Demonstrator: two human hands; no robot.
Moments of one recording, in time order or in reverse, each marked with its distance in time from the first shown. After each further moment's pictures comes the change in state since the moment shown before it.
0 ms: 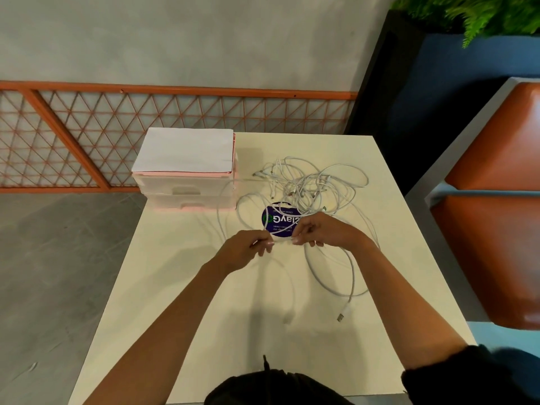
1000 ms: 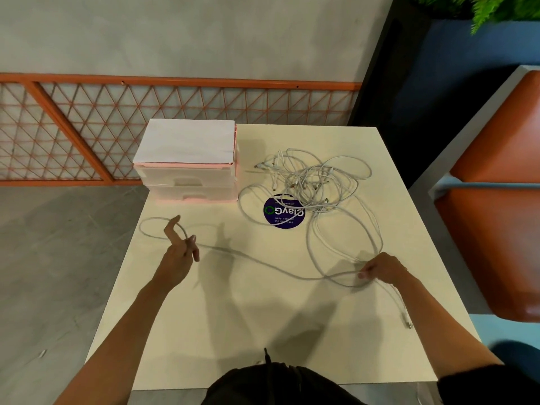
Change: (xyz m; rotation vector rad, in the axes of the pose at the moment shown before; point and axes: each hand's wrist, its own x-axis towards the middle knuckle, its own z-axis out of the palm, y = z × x) left_hand -0.076 -0.100 -0.024 -0.277 0.515 -0.266; right_hand -0.070 0.154 -0.012 -0.346 0.251 0.728
